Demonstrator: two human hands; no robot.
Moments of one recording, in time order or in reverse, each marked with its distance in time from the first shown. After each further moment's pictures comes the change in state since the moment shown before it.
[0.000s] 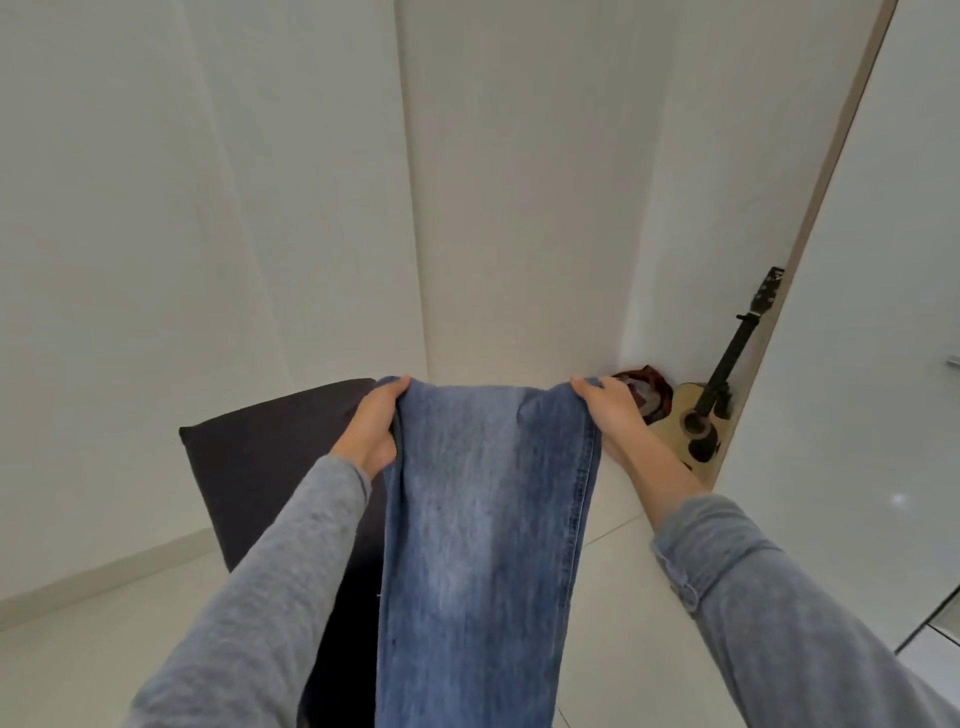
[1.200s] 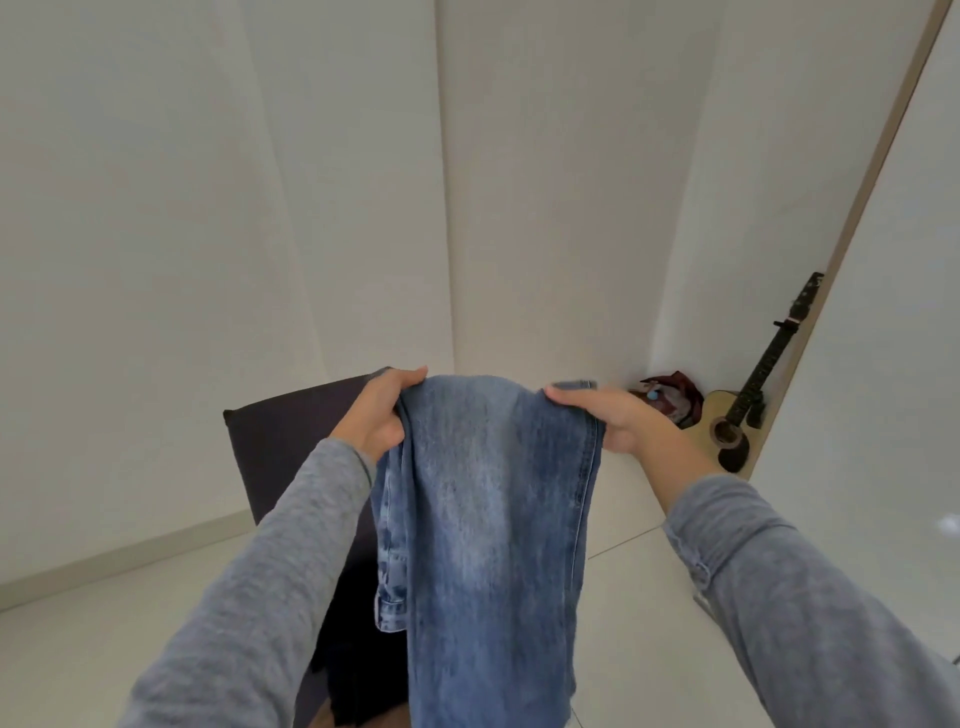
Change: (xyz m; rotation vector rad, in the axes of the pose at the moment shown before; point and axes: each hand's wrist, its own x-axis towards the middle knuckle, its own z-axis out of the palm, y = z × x) left_hand -0.015 0.014 -0.019 -0.051 -0.005 0.001; right_hand -0.024 -0.020 0.008 0.034 -0.449 0.251
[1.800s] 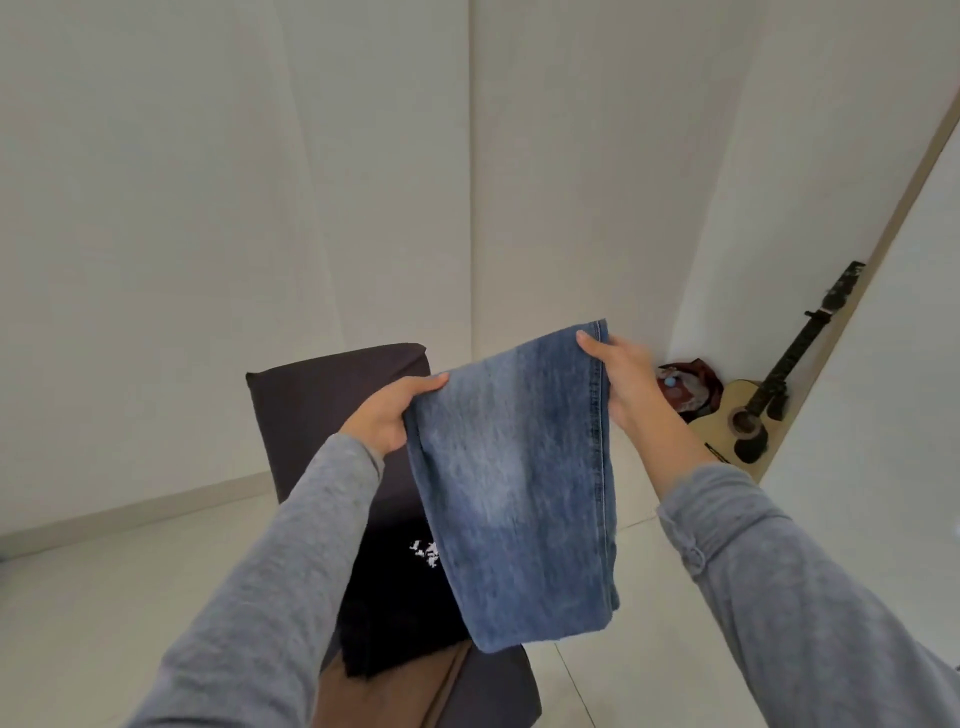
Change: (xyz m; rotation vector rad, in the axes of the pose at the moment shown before) left_hand -0.012 -0.022 -0.028 0.122 -0.081 -0.121; right_hand 0.011 0.003 0.022 0.223 0.198 -0.346
